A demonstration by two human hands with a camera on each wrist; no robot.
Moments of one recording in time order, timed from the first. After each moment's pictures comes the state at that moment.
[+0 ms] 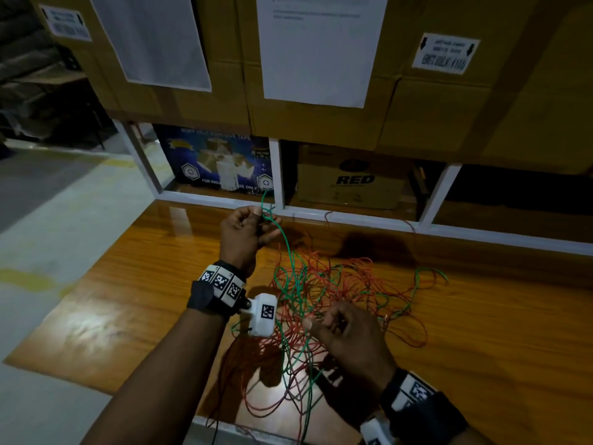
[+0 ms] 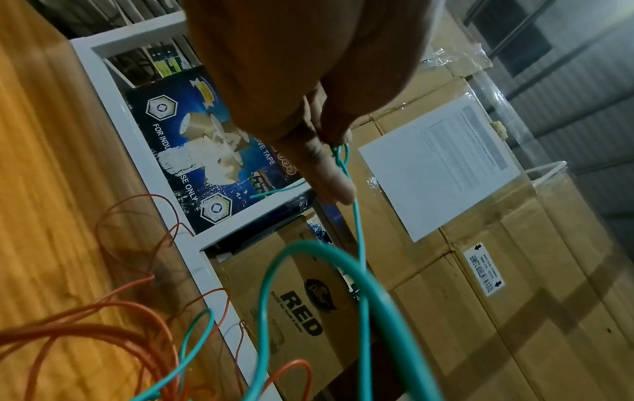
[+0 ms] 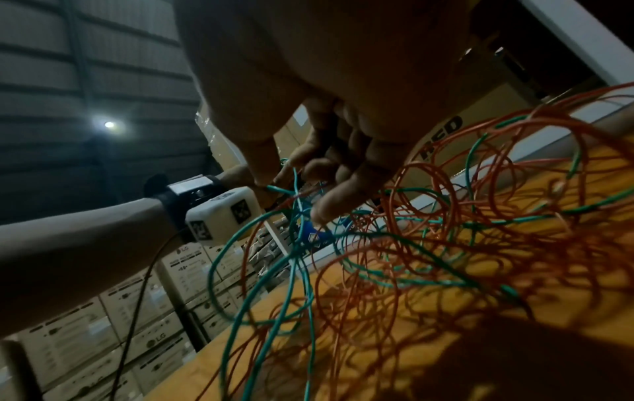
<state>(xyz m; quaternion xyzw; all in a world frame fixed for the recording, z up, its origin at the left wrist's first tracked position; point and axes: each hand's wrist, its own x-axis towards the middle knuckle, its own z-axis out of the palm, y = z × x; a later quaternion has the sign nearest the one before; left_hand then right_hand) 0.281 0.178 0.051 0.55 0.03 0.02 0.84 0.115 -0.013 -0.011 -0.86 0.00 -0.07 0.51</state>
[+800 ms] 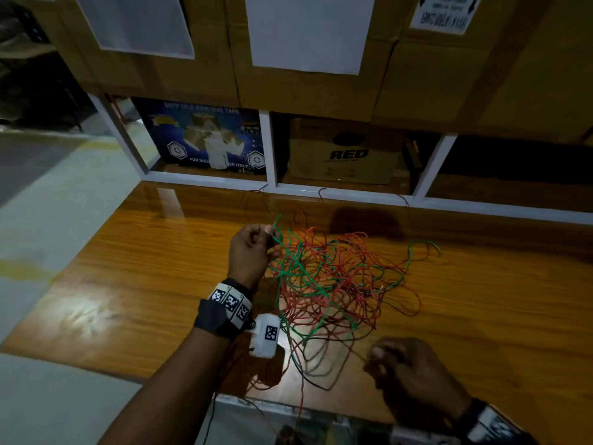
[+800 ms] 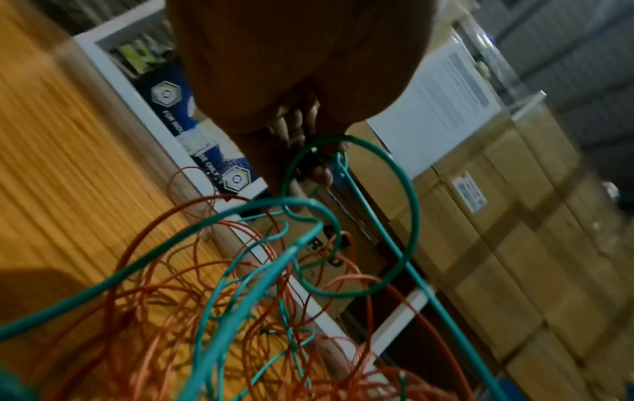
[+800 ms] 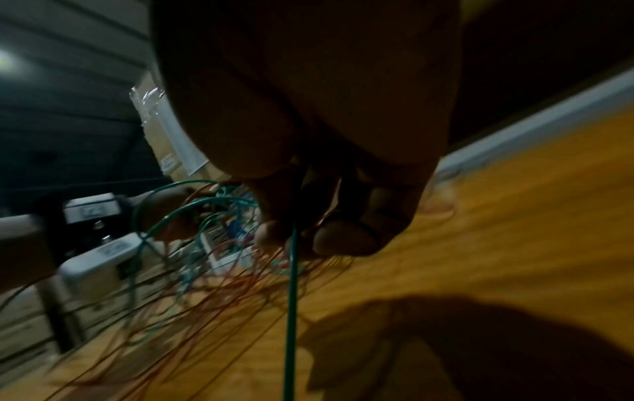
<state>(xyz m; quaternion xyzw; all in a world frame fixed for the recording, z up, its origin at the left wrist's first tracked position) 0.238 0.170 -0.009 0.67 0.05 0.01 0.74 0.032 -0.096 -0.053 -0.82 0.09 0.15 0.55</state>
